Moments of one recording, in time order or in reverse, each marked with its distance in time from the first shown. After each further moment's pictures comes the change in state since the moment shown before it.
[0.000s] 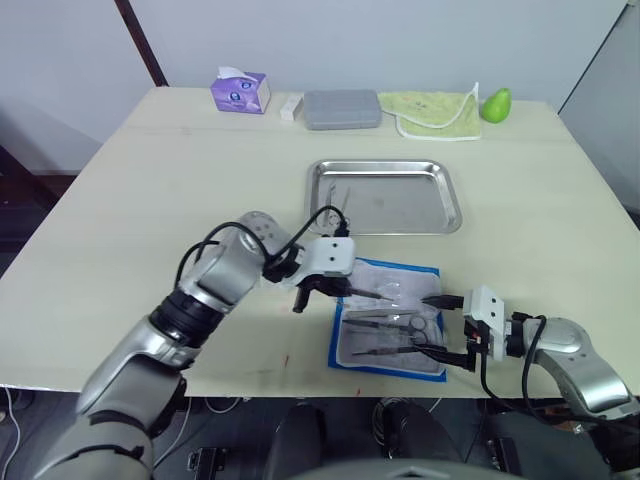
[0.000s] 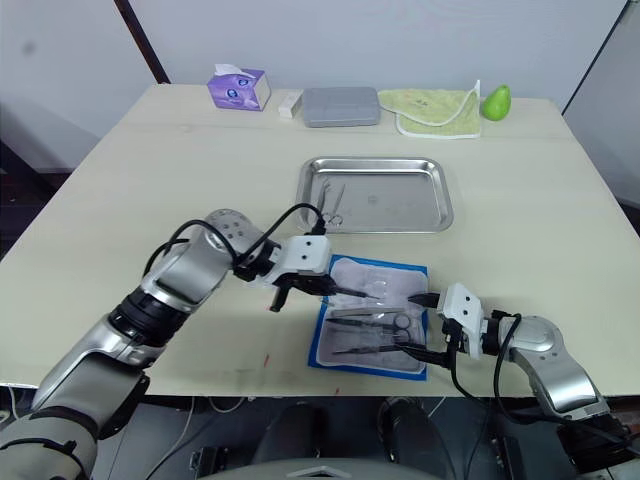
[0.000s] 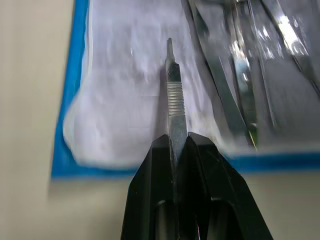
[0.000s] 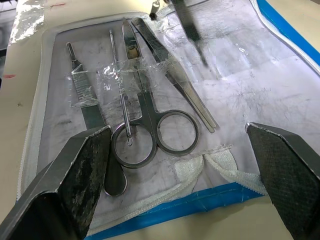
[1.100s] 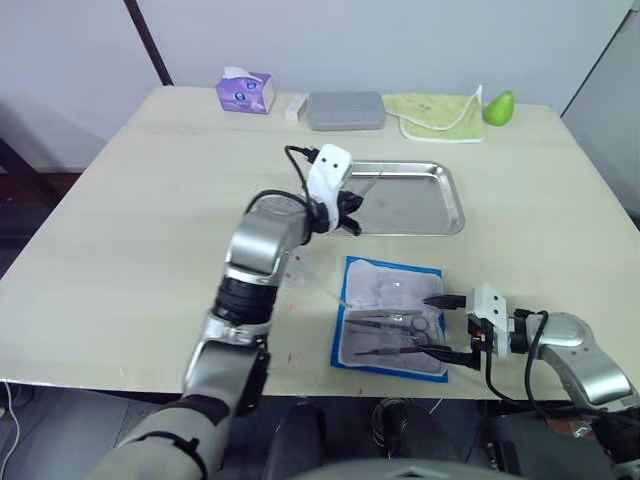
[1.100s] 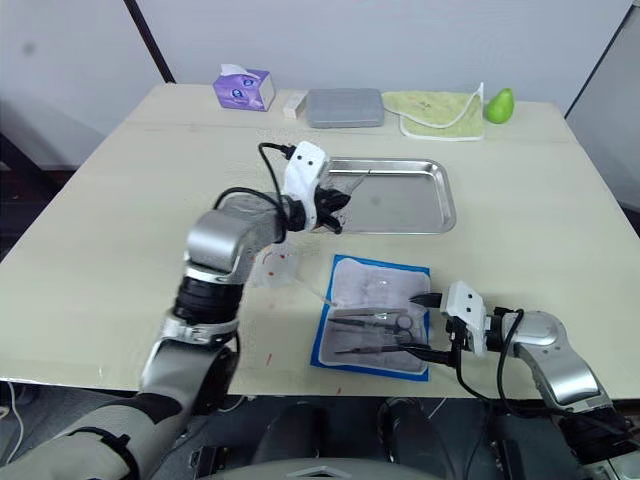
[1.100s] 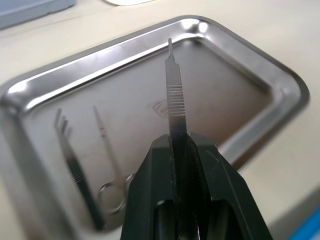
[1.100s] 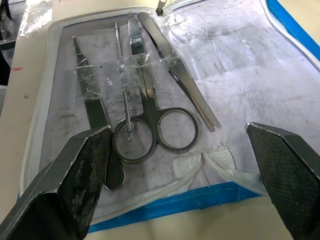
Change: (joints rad) left arm -0.144 -0.610 0.396 0.067 -0.125 0.642 1.016; right arm -0.028 -0.016 -0.006 0.036 0.001 -0.001 0.051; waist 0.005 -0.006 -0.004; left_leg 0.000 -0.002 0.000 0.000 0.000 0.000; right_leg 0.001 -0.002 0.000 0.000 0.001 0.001
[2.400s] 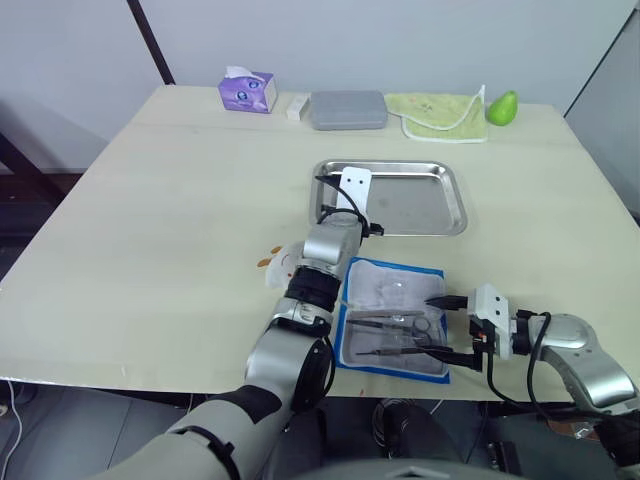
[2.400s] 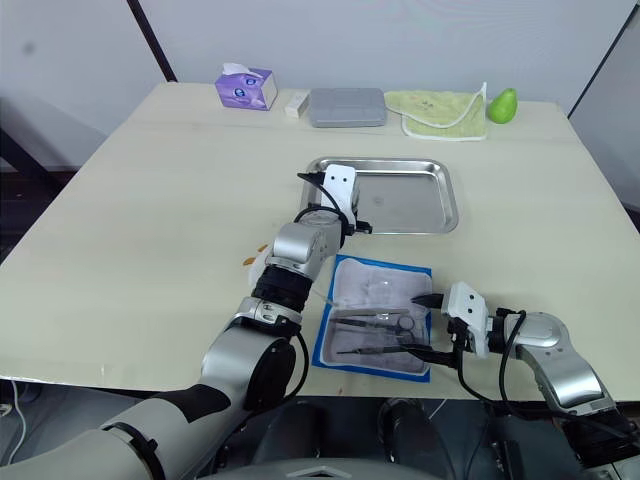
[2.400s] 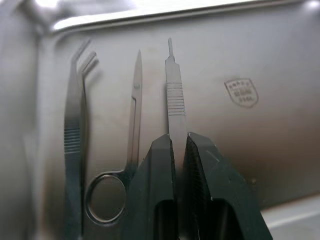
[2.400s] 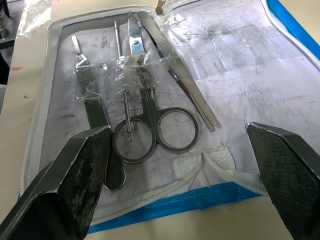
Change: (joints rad) left arm -0.099 -0.238 0.117 0.528 0.087 -0.311 0.462; right arm 0.015 -0.009 -0.007 -0.022 0.001 0.012 -0.011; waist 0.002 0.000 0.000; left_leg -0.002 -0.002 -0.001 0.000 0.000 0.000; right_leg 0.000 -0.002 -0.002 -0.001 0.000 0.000
